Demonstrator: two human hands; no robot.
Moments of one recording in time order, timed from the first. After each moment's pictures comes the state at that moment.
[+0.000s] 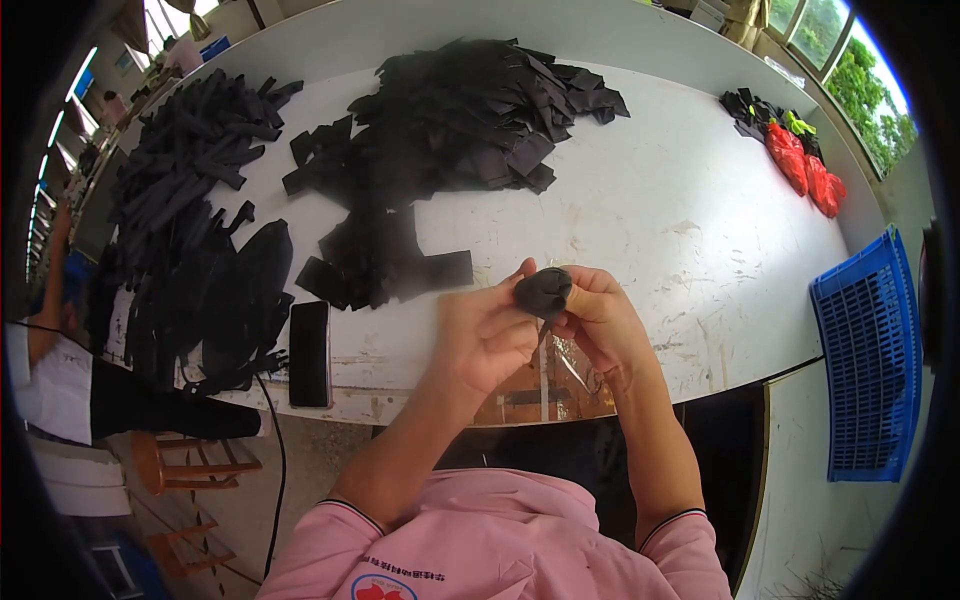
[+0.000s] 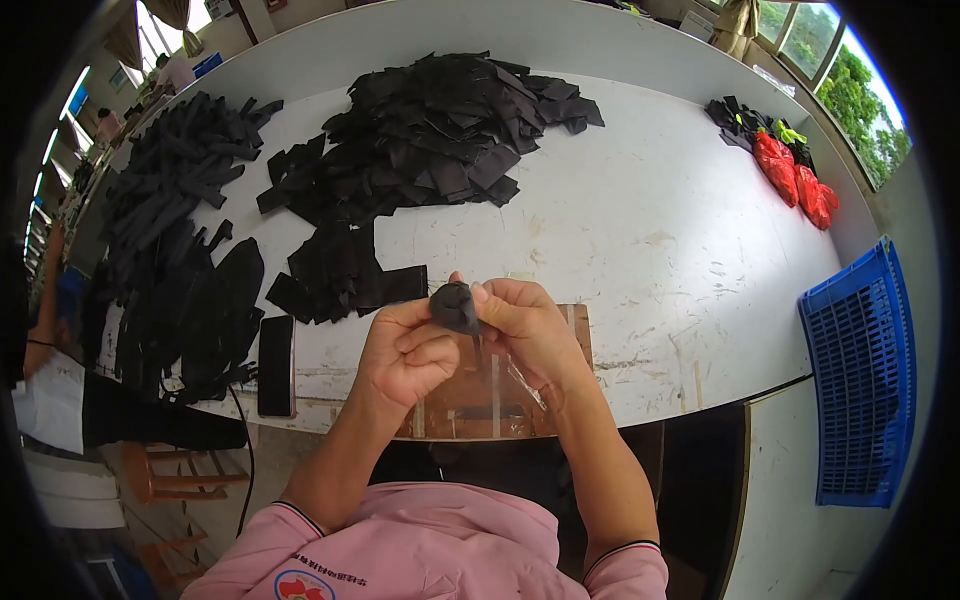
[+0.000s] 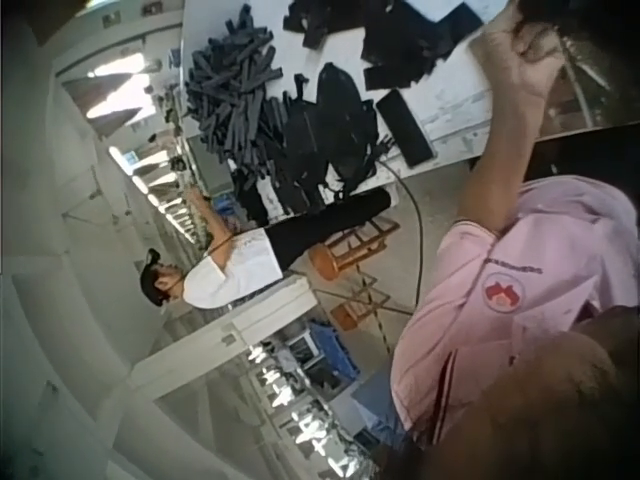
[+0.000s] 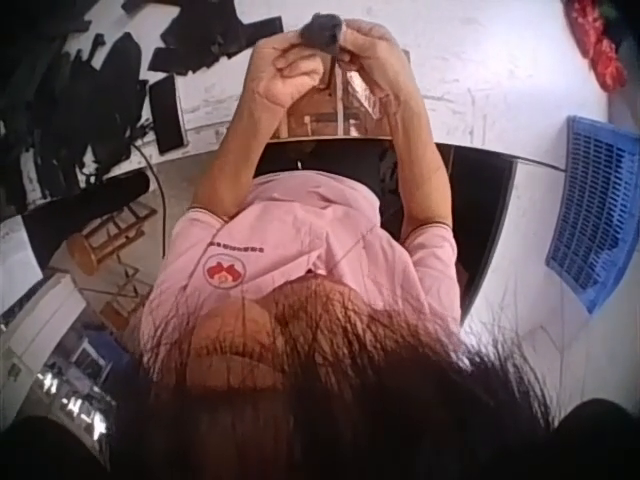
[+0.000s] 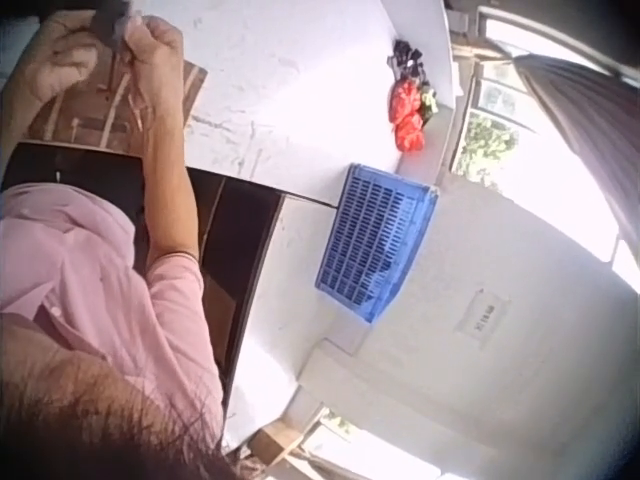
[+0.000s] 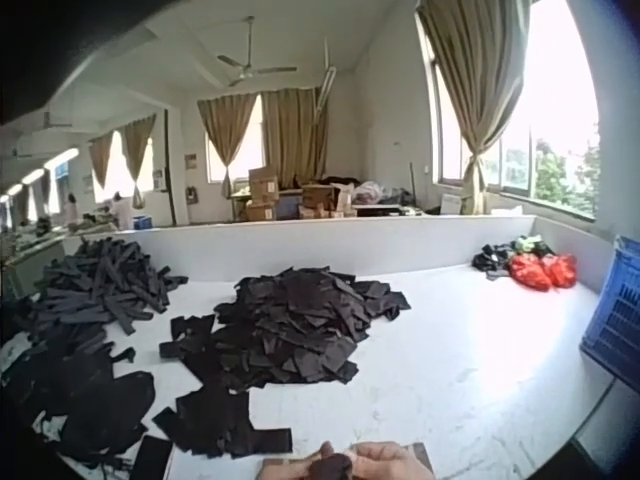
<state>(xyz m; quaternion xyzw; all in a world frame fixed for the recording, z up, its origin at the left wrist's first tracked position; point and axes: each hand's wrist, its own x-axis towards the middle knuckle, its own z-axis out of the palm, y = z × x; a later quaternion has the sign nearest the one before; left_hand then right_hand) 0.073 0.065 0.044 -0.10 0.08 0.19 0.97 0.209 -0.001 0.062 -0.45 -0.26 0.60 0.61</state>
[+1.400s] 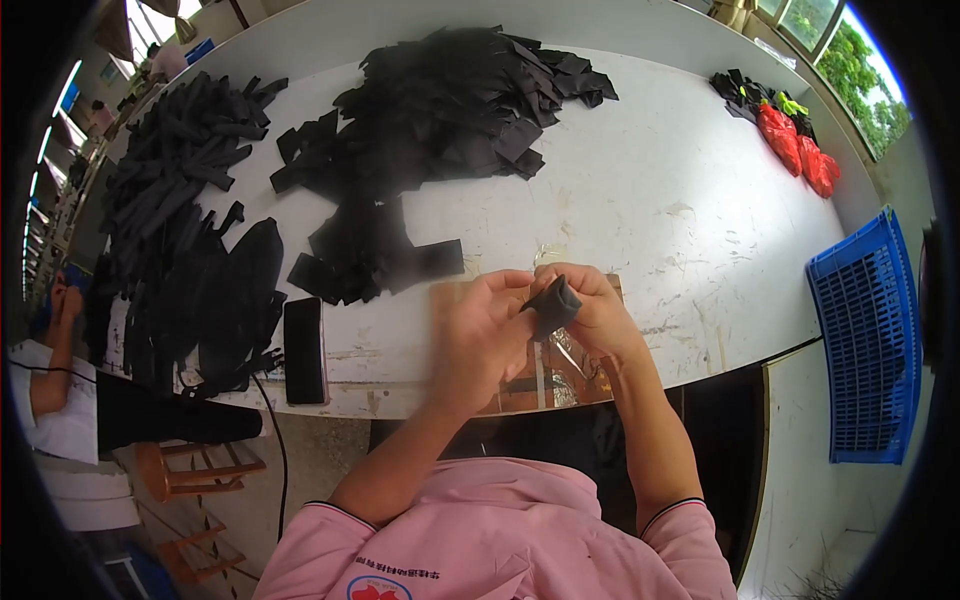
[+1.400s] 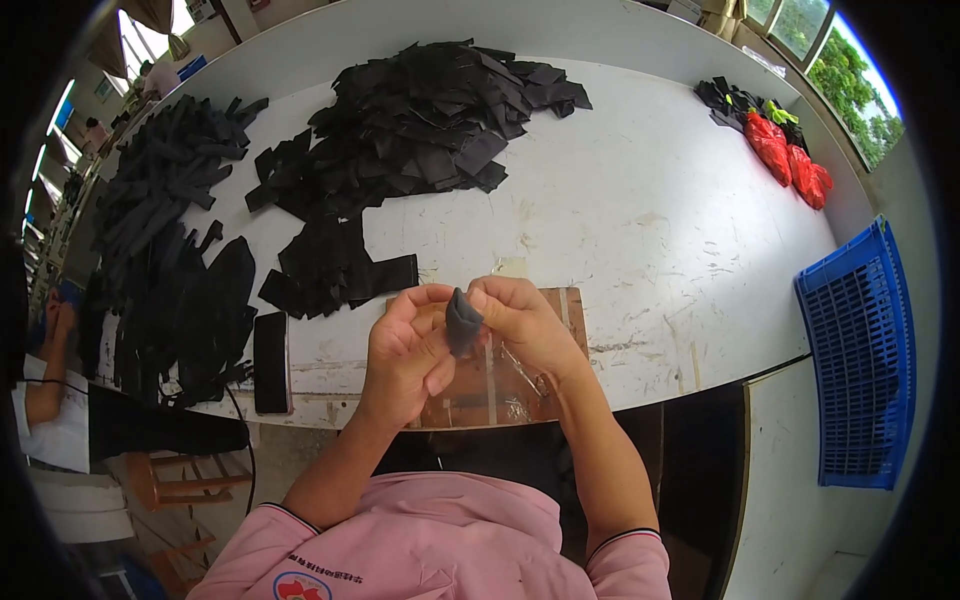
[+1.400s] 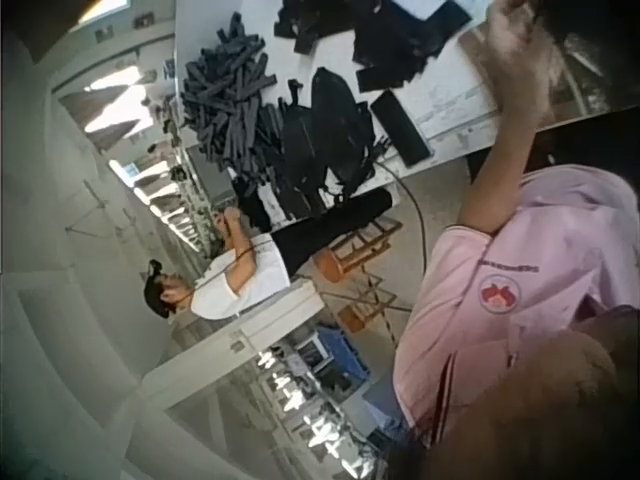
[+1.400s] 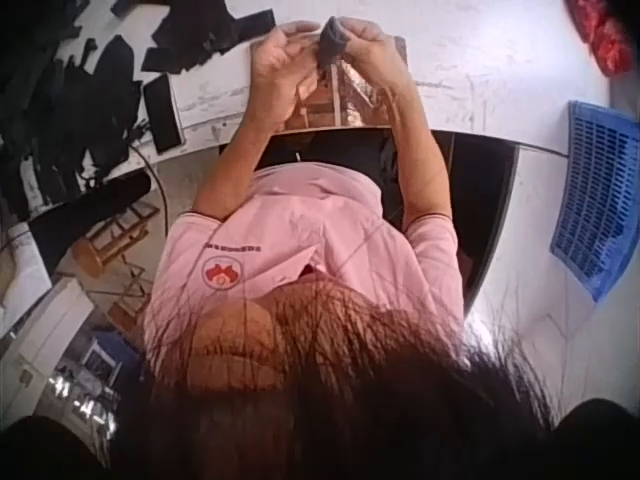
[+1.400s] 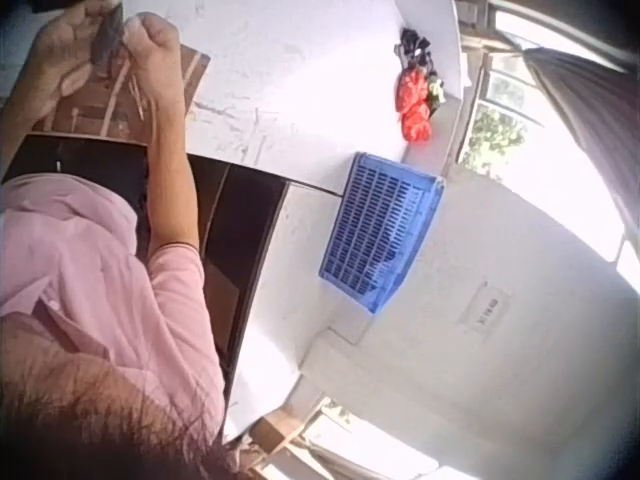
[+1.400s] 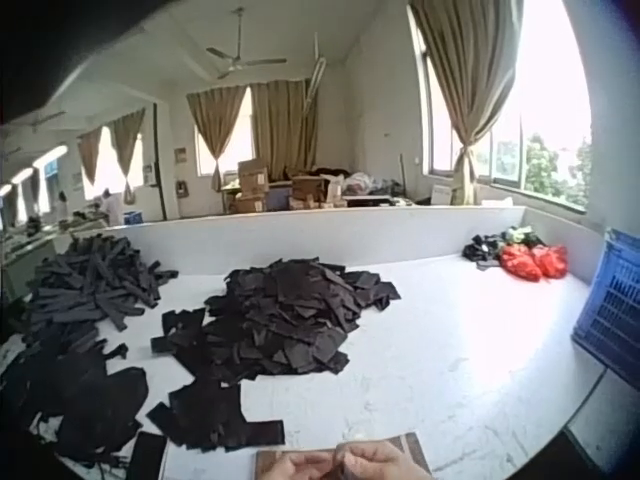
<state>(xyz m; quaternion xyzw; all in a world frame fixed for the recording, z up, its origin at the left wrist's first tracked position) 0.066 0.030 0.057 0.48 0.20 0.34 0.78 0.215 -0.005 0.033 -0.40 -0.37 0.58 0.60</state>
